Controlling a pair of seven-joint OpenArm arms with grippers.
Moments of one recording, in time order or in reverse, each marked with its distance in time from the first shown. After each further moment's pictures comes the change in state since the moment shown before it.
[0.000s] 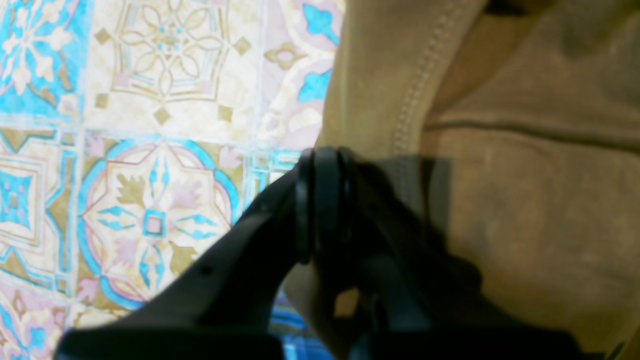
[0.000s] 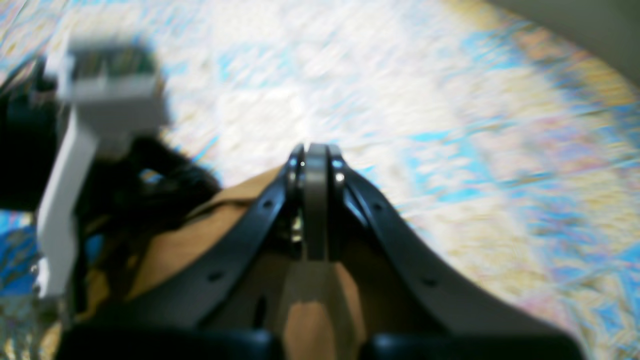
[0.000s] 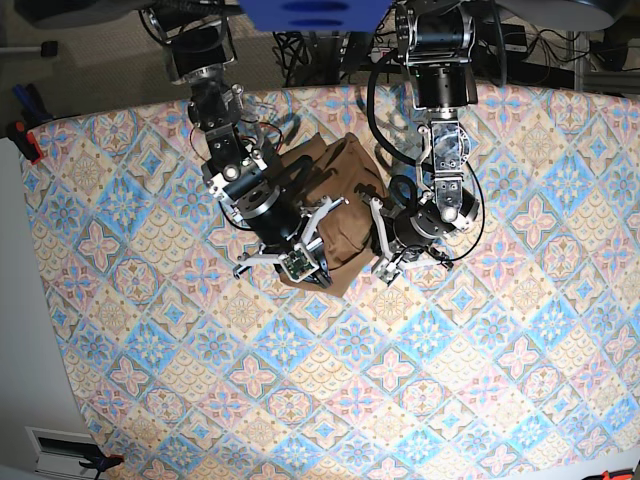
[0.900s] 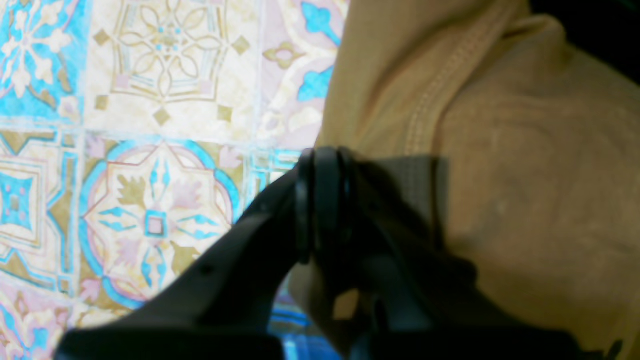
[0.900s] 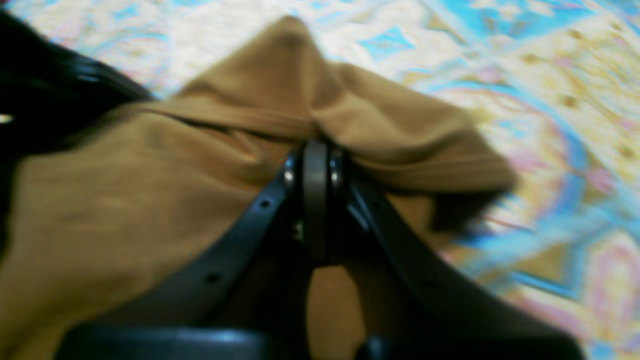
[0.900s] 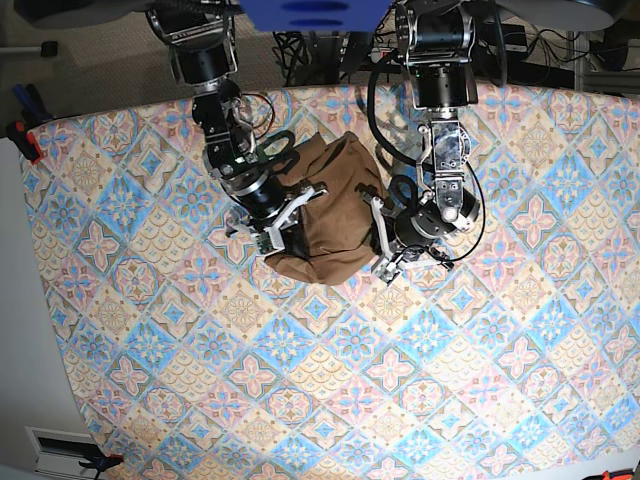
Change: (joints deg) left arm 0.1 0.0 -0.2 1.6 0.2 -0.3 1.0; right arm 0.6 -0.5 7.0 -27.9 7.5 -0.1 19.3
